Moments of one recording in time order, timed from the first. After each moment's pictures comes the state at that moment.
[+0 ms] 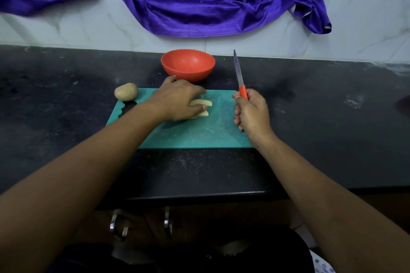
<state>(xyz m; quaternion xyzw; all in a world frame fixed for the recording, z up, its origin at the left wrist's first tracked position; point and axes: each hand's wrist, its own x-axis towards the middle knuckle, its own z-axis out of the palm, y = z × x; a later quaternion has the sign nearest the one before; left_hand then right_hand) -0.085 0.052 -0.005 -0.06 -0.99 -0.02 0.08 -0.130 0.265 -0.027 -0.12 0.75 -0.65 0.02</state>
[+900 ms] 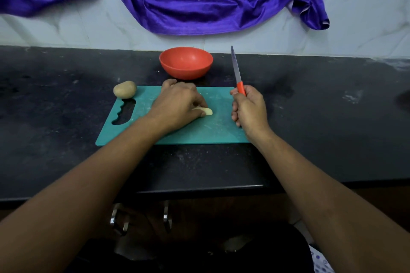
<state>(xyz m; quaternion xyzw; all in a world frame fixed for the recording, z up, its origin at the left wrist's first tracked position) -0.059 0.078 -0.015 -0.02 -0.98 -0.10 0.18 -0.127 0.267 -0.027 -0.12 0.75 -0.65 0.02</state>
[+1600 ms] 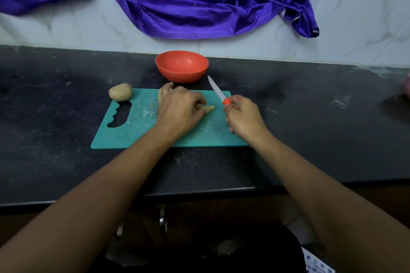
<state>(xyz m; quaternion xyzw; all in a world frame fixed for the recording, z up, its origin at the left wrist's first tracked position) -0.069 0.097 -0.035 0.05 -0.95 -0.13 0.29 -0.126 0.273 -0.023 -0.19 0.88 -0.44 0.01</state>
